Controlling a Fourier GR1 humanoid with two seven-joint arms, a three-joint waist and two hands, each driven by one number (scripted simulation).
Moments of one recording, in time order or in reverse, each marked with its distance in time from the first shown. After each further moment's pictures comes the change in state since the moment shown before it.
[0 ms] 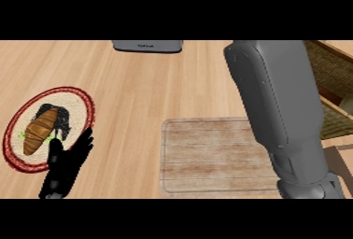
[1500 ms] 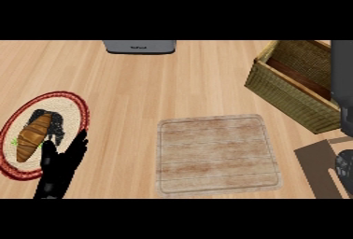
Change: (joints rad) left arm 0.020 -0.004 0.039 -0.009 0.001 -0.013 0.009; right arm -0.141 -0.289 -0.426 0.385 -0.061 -0.185 -0.160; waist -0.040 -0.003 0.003
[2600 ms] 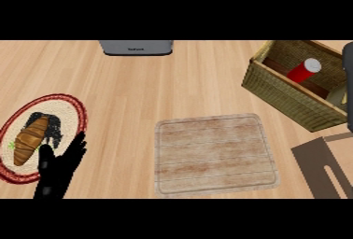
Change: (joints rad) left arm 0.018 -0.014 0.023 0.003 -0.012 -0.011 -0.028; right arm 0.287 -0.089 0.040 -0.053 -0.078 -0.010 -0.070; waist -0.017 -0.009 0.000
